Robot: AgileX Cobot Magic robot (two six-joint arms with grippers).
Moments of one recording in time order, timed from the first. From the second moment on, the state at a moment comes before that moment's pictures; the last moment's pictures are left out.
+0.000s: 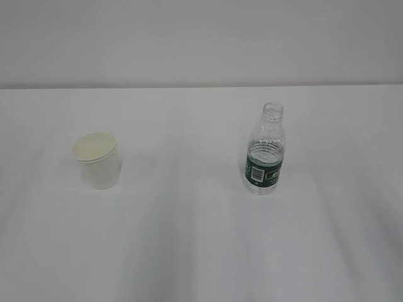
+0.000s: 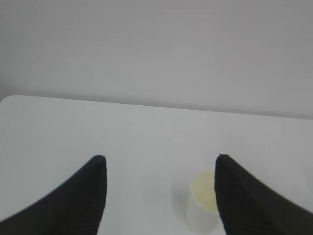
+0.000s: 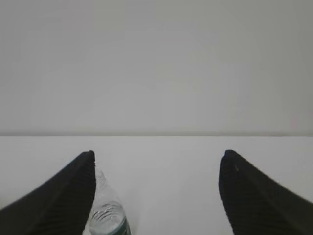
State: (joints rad) left arm -0.02 0.65 -0.56 -0.20 0.25 0.03; right arm 0.11 0.51 -0.52 0.27 0.25 -0.25
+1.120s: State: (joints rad) left arm -0.26 1.18 -0.39 -0.17 -0.57 0.03; right arm 0.25 1.02 -0.38 -0.04 -0.47 0.05
